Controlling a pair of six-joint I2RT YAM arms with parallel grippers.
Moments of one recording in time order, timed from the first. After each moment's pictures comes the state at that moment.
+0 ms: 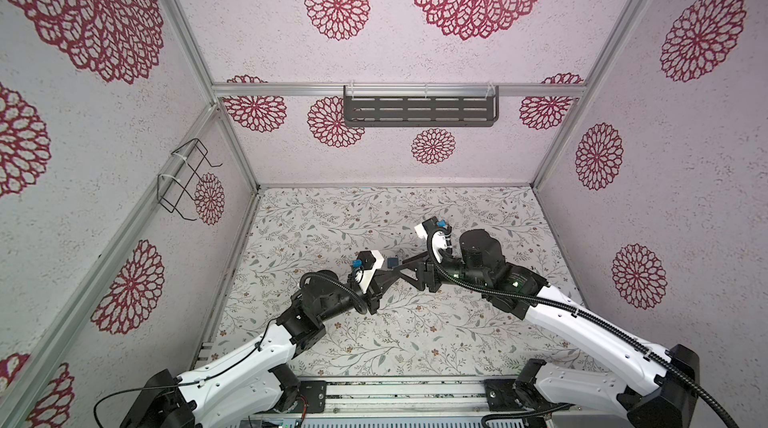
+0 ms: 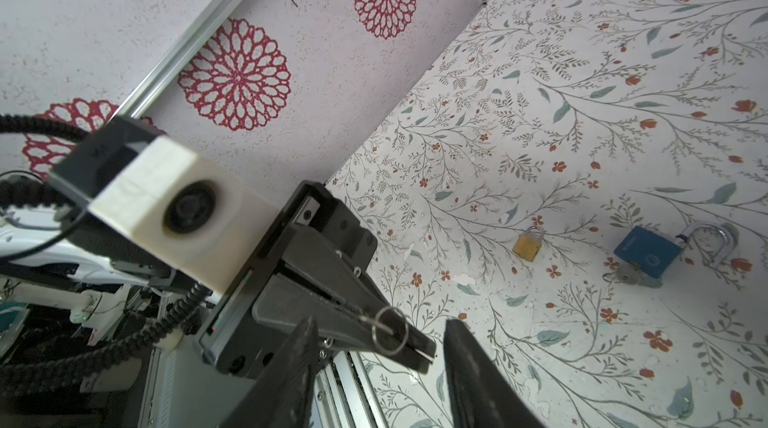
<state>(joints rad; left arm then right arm) -0.76 0.97 0.49 0.42 0.34 -0.10 0.83 1.13 0.99 -0.23 -0.45 0.45</state>
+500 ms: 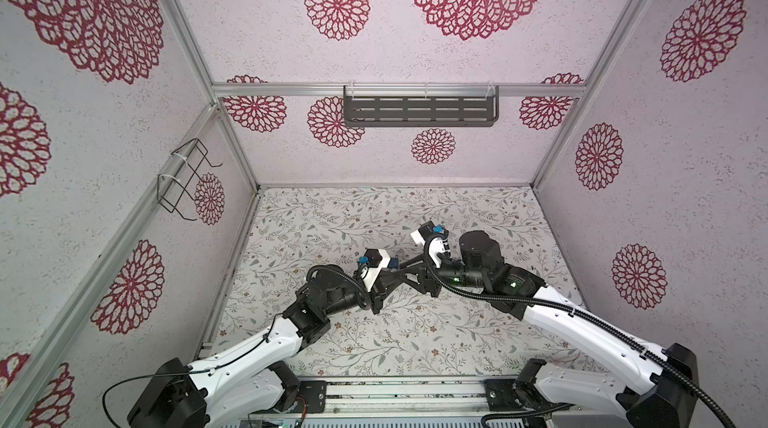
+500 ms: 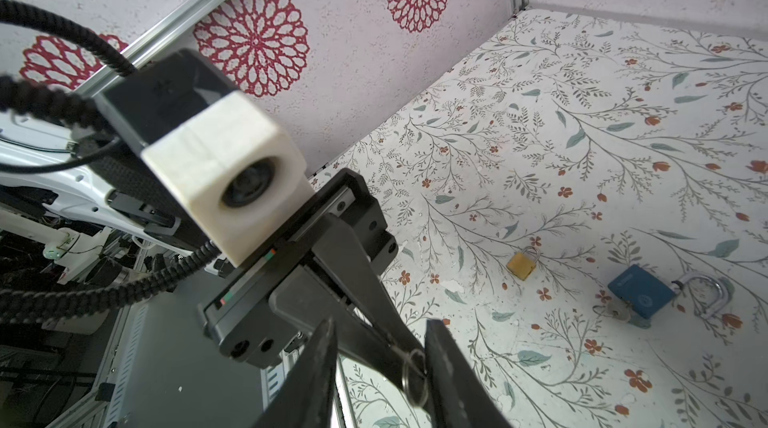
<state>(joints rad) -0.74 1.04 0.51 0.43 0.42 -0.13 0.81 1.13 0.96 -0.19 -0.50 0.31</state>
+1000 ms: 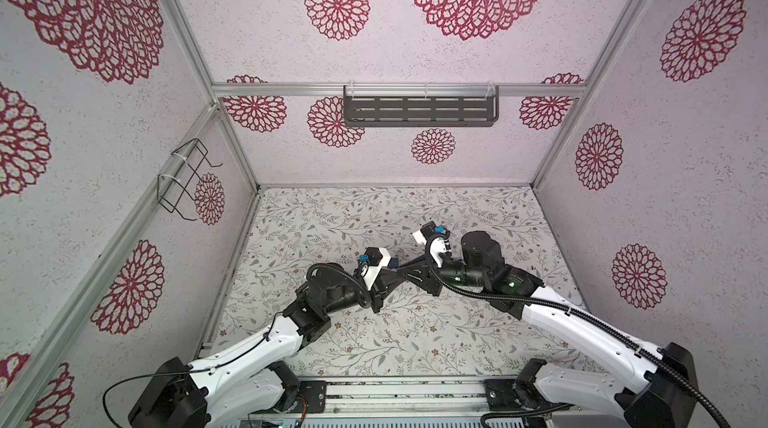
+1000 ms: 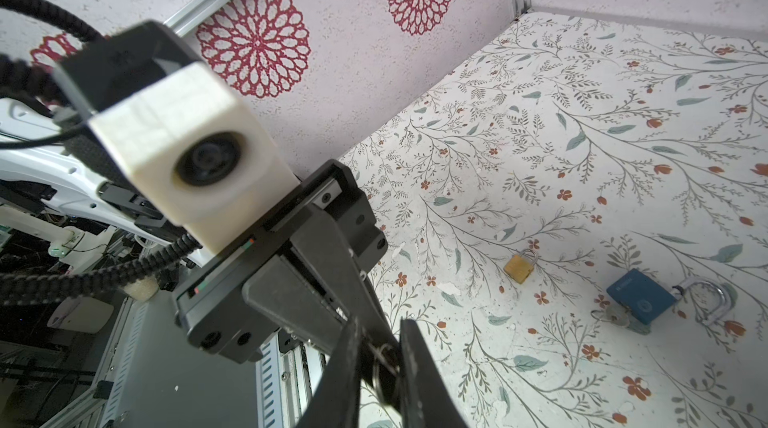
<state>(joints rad) -0.74 1.05 0.53 0.42 0.44 -0.14 0.77 1.14 0.92 -0.13 -0.55 0.31</state>
